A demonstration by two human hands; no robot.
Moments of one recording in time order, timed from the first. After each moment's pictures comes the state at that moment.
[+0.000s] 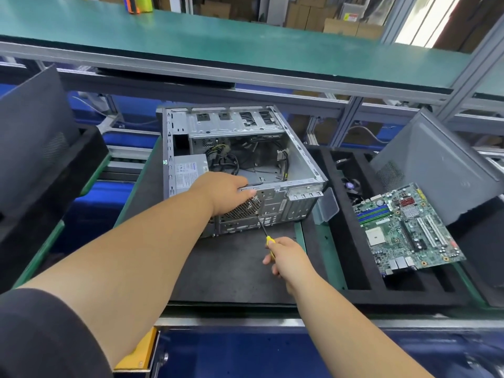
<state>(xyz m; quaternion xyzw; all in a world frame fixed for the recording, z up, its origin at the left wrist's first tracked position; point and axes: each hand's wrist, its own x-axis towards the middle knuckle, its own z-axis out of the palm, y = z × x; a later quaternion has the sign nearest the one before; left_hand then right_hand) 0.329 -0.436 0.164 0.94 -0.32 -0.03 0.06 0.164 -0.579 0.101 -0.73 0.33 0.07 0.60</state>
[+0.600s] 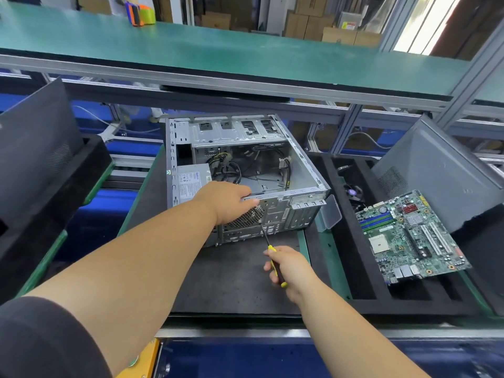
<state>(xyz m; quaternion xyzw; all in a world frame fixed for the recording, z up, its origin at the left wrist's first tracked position) 0.329 -0.437 0.166 0.94 -0.33 -0.04 0.06 0.170 -0.579 0.103 -0.62 0.36 0.11 0.69</state>
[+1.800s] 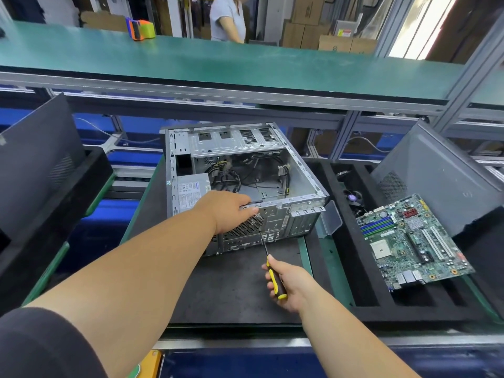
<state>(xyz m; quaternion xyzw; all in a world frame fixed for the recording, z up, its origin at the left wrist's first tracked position) 0.329 -0.437 0.167 0.94 -0.34 -0.05 0.08 0.171 -0.584 0.091 -0.51 0.41 0.17 0.73</state>
